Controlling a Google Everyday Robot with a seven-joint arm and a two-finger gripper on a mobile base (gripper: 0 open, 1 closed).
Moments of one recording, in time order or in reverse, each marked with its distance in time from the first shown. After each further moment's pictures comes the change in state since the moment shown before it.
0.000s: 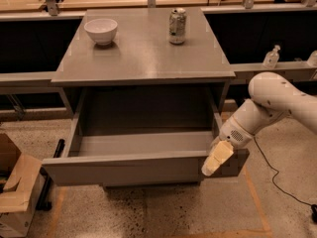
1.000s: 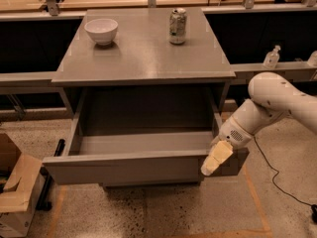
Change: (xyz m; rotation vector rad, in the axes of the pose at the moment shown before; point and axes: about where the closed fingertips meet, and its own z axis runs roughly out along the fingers) arm -0.001 0.001 0.001 0.000 0.000 0.000
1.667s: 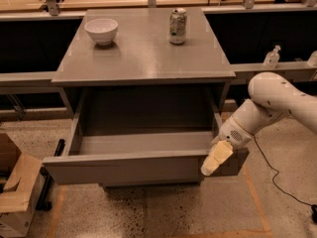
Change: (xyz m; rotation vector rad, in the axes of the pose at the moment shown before) arm 0.000 0.000 0.000 0.000 0.000 0.000
